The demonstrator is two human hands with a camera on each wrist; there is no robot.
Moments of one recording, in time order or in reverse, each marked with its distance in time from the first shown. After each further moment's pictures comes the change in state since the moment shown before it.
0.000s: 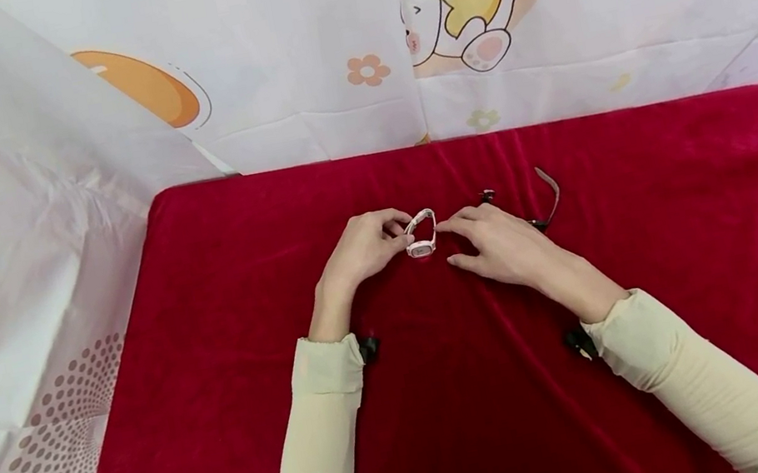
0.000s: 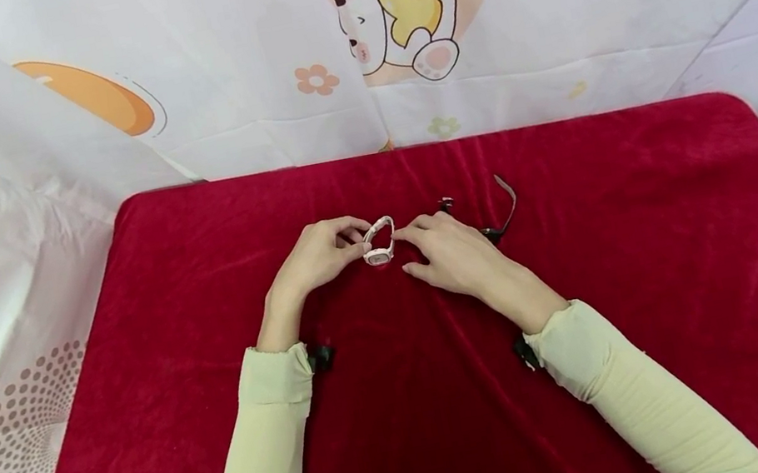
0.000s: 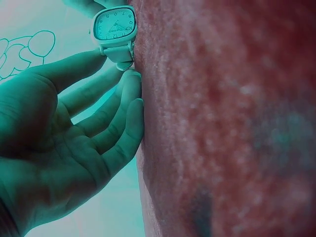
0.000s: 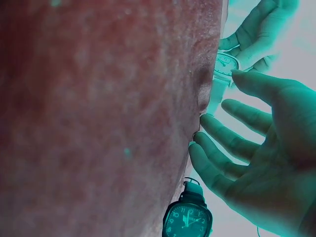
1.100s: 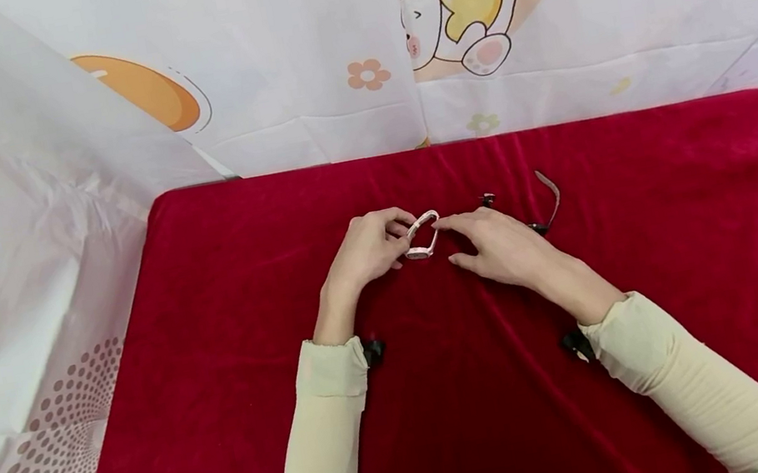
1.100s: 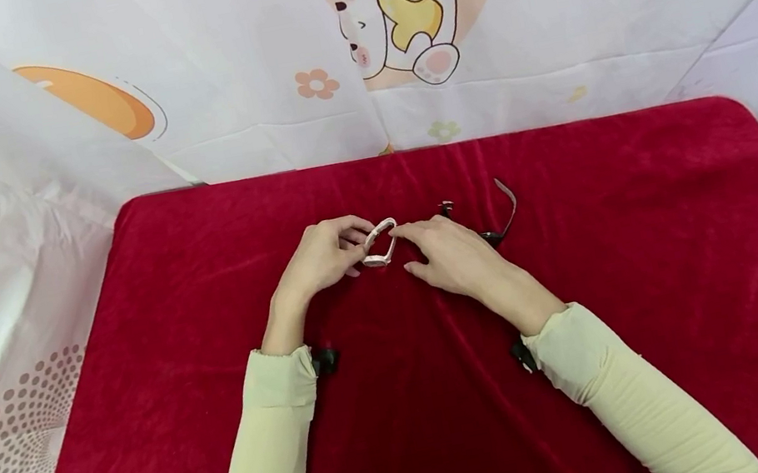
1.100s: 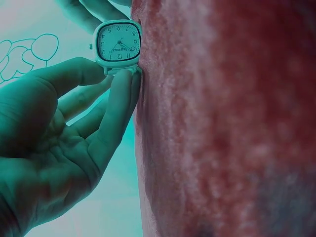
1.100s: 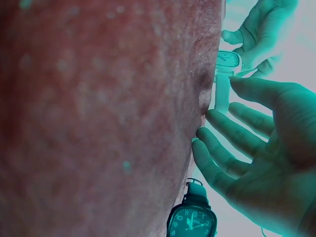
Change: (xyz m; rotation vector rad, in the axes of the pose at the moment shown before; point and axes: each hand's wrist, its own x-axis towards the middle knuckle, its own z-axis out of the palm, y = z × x) left_hand 0.001 0.004 0.004 -0.186 0.001 -0.024; right_hand 0.005 0.001 -0.001 0.054 -0.009 0.025
